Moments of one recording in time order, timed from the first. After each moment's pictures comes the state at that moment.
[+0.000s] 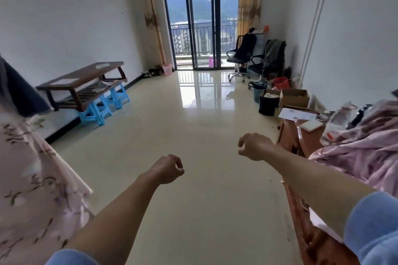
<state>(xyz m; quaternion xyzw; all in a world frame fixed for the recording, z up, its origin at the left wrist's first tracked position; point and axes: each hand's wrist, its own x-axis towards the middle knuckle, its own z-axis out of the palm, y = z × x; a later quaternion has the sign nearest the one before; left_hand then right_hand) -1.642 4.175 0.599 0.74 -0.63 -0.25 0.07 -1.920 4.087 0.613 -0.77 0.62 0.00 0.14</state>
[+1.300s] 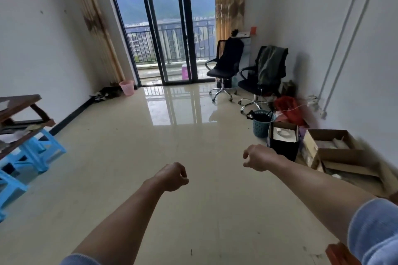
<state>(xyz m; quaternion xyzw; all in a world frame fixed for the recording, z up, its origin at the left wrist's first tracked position) -1.544 3.002 0.567 0.66 -0.70 -0.27 0.00 -1.830 2.956 0.555 -0.70 0.70 0.04 0.16</state>
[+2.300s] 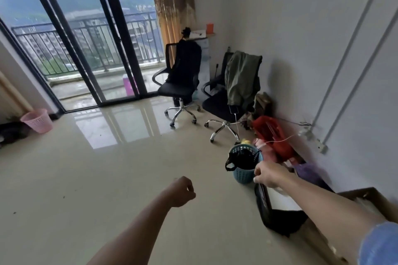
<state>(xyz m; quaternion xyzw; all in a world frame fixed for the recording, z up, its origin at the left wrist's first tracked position) -1.794 2.089 0.522 0.56 -0.76 -0.33 -0.06 -2.079 2.142 0.514 -0.52 0.81 0.02 0.26</state>
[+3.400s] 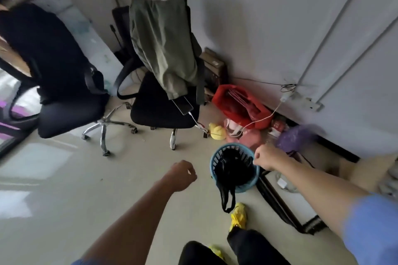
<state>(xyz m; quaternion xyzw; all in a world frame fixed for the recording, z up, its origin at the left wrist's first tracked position) -2.185 1.527 0.394 0.39 -0.81 -0.34 -0.27 -2.394 1.717 0.326 -0.27 0.88 -0.02 0.39</state>
